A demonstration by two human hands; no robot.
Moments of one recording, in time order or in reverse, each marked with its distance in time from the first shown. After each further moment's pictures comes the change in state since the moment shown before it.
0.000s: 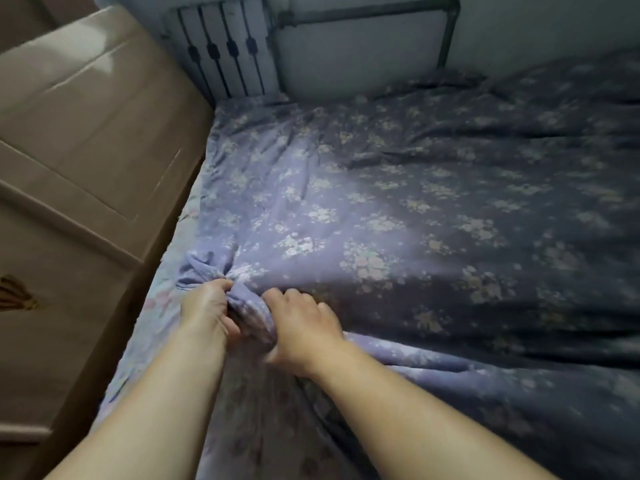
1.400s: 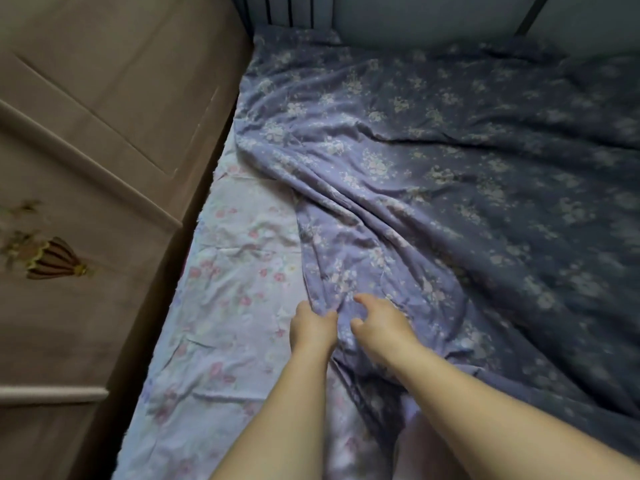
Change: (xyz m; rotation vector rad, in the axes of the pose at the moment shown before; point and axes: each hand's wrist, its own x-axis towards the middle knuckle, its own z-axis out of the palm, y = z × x) left_hand 0.019 -0.046 -0.004 0.785 -0.066 0.052; right_hand 0.037 0.012 0.009 0.119 -0.174 0.484
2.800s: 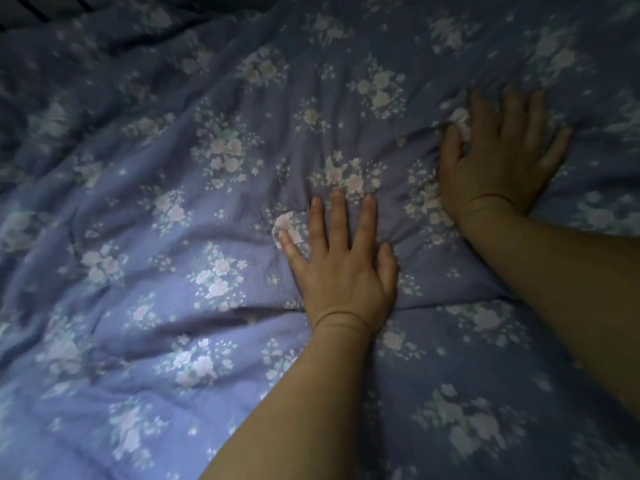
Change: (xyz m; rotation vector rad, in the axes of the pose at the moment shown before) left_hand 0.333 0.364 0.208 0.946 0.404 0.859; right_hand 0.529 0.123 -0.316 -0.116 0.884 0.192
